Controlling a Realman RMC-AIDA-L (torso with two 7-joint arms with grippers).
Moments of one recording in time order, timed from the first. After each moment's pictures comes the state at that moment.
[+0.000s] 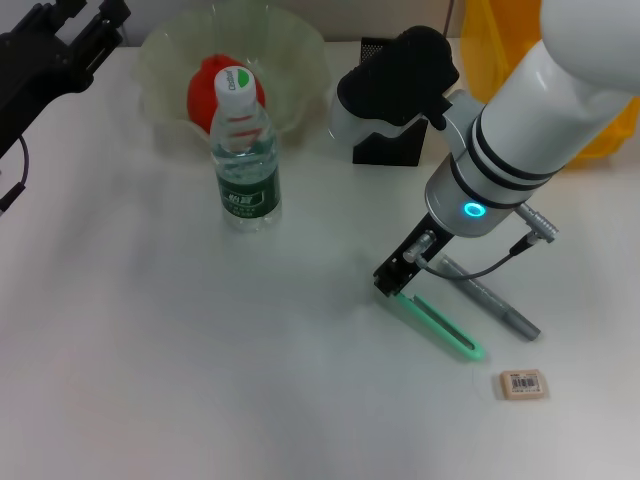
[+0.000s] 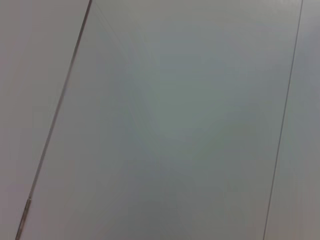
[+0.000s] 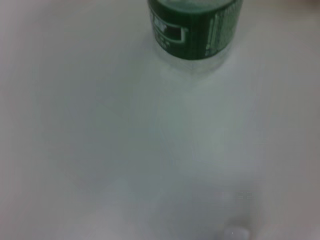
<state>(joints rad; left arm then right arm) -0.44 -2.07 0.85 0.40 1.06 1.31 -0.97 0.84 2.09 -1.79 -1.09 -2.51 -1.36 2.96</state>
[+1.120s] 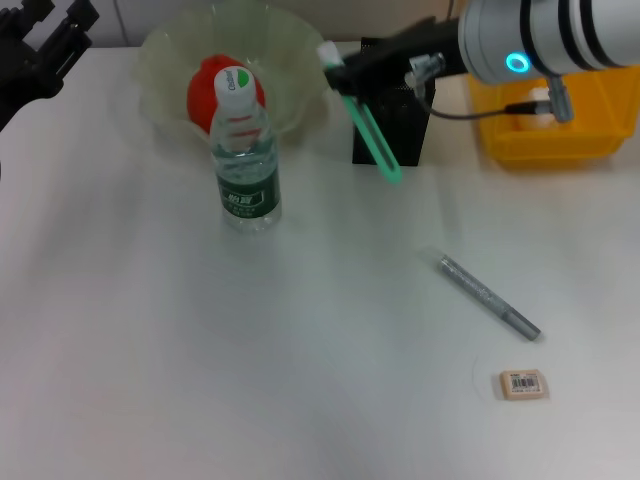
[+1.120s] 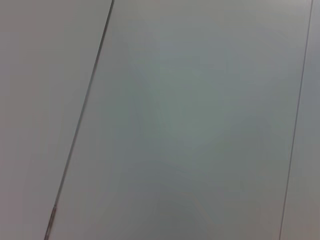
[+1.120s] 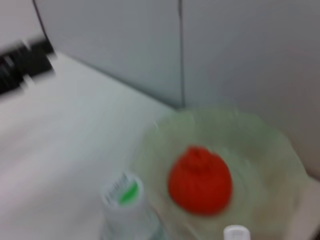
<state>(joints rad) -0.40 -2.06 0.82 0.43 1.06 1.33 -0.97 0.60 2.09 -1.58 -1.49 -2.44 -1.07 2.80</state>
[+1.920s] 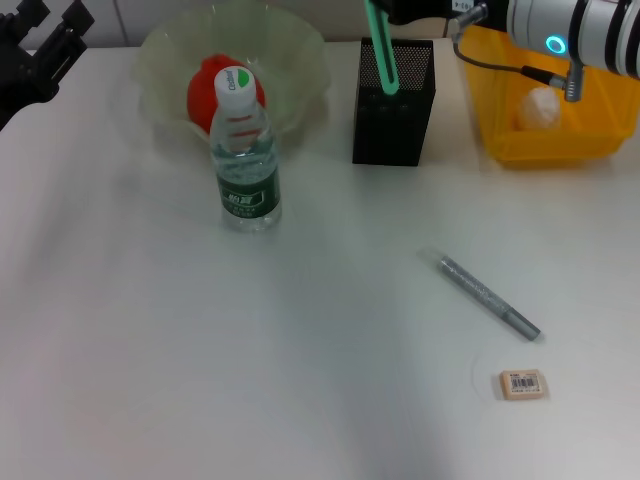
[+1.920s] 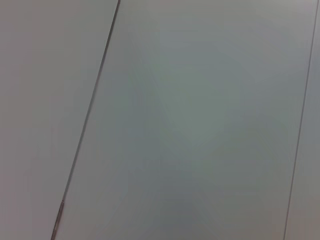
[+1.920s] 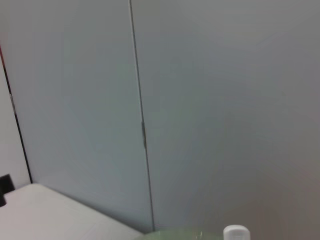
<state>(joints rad) -0.39 -2.06 0.82 0.43 1.06 1.32 -0.98 0.47 2.09 -1.54 -1.32 -1.96 -0.62 2.26</state>
